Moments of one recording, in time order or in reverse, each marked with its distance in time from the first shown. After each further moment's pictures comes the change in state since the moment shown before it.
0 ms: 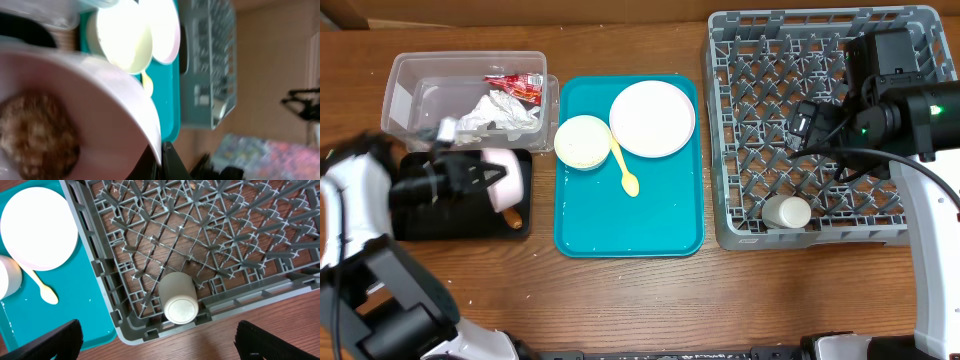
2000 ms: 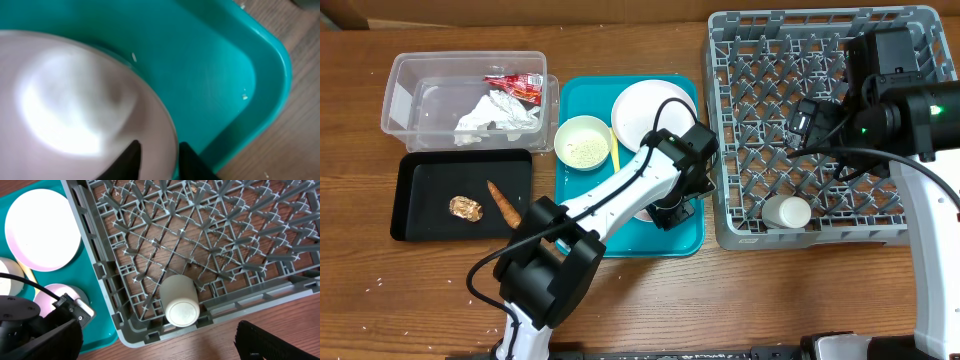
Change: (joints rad) left arm -1.293 0.267 0.235 0.188 -1.041 -0.235; right arm 0.000 0.000 0.000 0.011 0.000 0.000
